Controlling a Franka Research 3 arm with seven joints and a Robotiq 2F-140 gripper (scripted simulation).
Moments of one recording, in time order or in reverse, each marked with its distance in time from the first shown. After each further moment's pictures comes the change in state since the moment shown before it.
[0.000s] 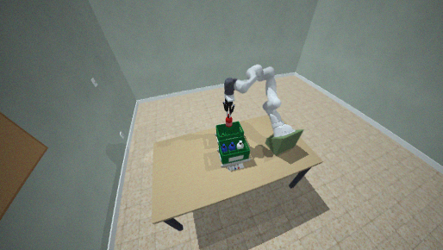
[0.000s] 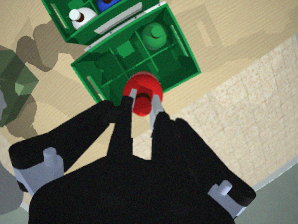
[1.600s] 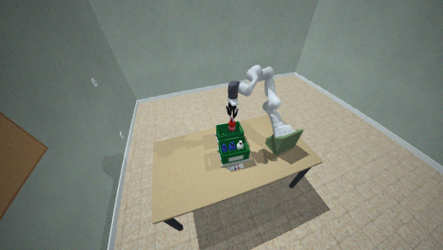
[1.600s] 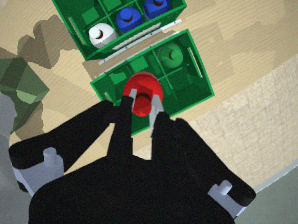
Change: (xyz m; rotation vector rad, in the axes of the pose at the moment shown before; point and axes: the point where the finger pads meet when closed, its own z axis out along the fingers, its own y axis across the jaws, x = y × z) arm 0.039 -0.059 -0.001 -0.001 -0.002 -0.030
